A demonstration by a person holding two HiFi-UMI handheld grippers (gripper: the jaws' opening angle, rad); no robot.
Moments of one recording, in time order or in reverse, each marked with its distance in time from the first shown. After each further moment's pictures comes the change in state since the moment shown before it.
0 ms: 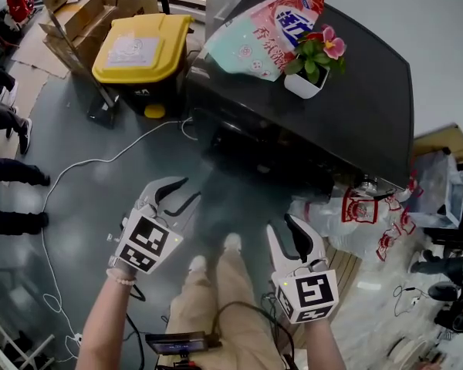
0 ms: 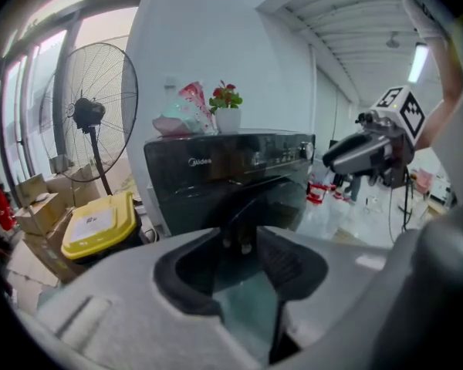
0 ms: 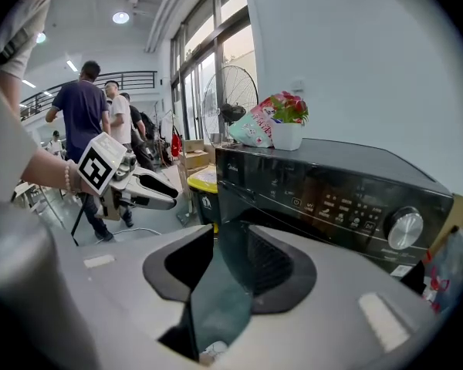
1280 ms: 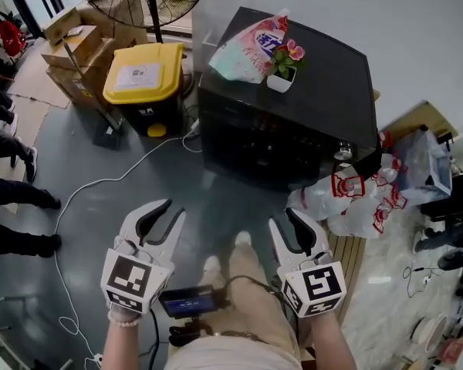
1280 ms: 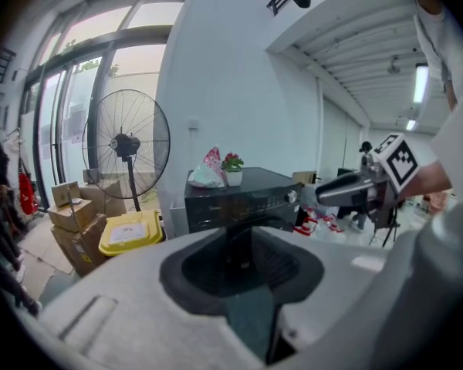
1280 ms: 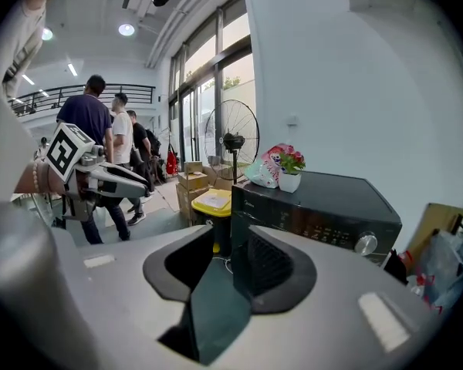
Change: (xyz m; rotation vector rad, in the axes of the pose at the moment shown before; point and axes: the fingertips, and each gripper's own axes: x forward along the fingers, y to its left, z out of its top) left arm -0.209 -0.043 0.065 -0.085 -0.185 0.102; right arm -0.115 0.092 0.062 0.007 -0.146 -0.084
